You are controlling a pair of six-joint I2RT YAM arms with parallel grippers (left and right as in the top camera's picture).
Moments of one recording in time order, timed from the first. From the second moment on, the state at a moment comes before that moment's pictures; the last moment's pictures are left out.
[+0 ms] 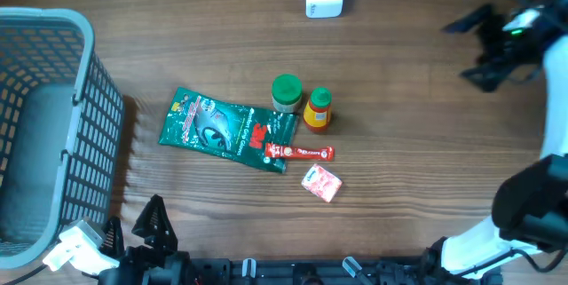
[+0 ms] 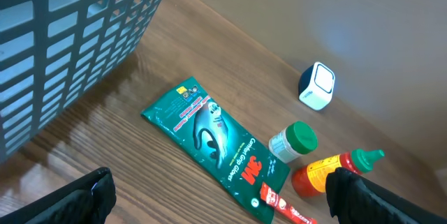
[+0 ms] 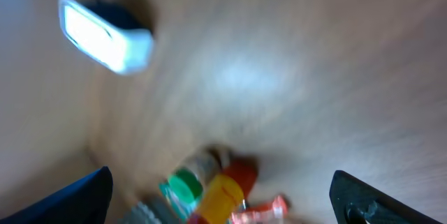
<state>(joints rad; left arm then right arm) -0.14 0.01 0.85 -1.22 -0.17 -0.66 -0.30 1.80 1.66 -1.16 -0.56 0.65</state>
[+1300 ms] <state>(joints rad) -0.14 0.01 0.85 -1.22 -0.17 -0.66 0.23 1.95 1.16 -0.76 -0.96 1.10</state>
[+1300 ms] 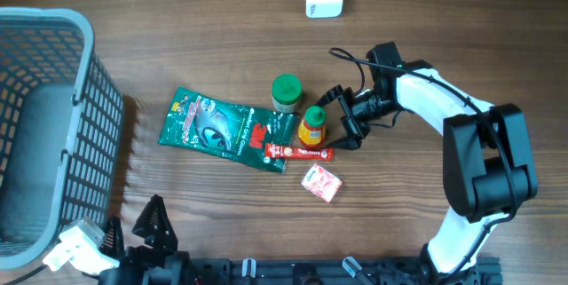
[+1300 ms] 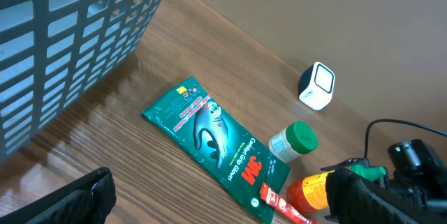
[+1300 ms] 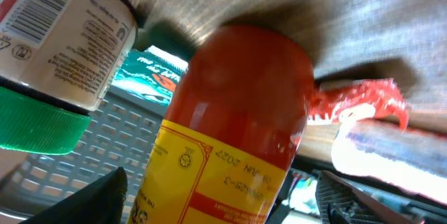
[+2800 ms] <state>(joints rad) -0.14 0.01 0.85 -1.22 -0.17 -0.66 0.35 1.96 1.09 -0.59 -0.86 1.07</state>
